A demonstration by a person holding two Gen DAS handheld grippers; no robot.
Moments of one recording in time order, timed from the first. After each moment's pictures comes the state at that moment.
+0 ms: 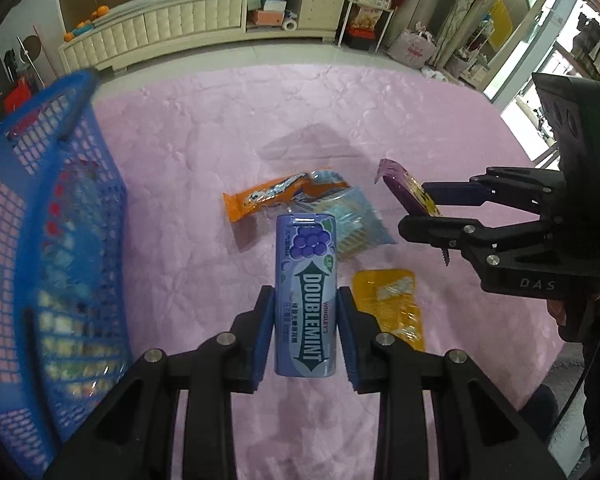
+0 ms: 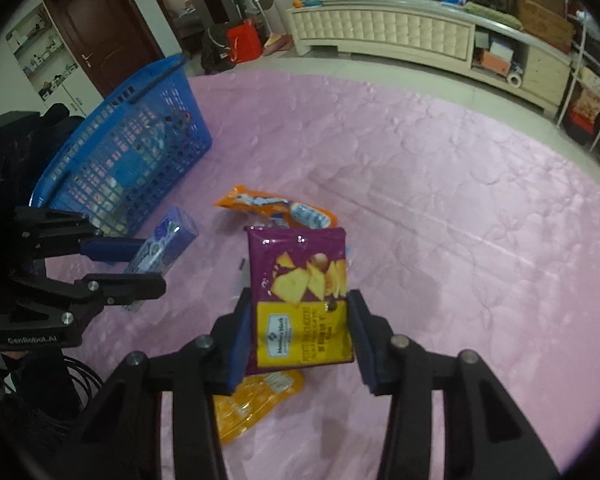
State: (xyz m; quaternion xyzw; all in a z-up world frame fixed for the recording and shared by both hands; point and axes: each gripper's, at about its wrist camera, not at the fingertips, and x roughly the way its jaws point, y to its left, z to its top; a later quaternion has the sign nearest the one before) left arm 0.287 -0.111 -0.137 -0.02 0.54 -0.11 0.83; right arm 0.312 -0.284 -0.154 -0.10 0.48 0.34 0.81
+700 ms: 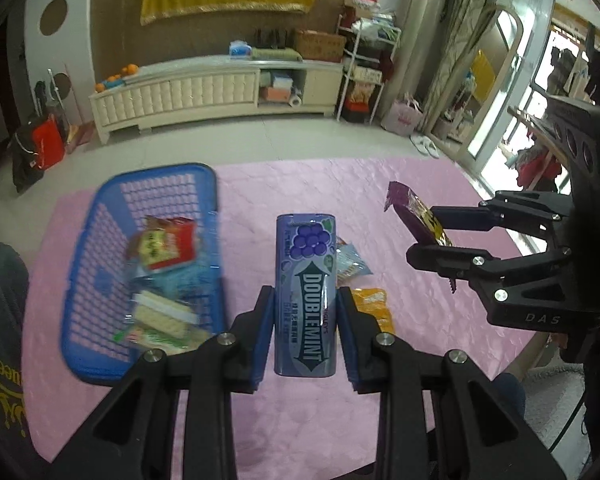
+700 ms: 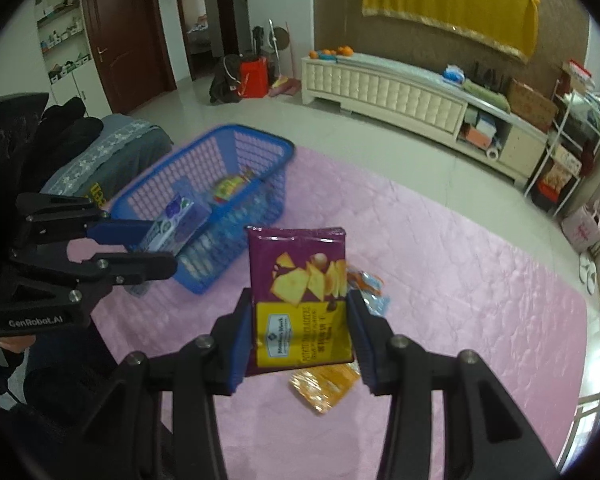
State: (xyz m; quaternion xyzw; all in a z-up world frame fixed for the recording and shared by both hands) left arm 0.196 -0.028 -0.016 -0.04 0.43 -0.11 0.90; right arm 0.203 -0.207 -0.032 -0.16 0.38 0.32 0.85
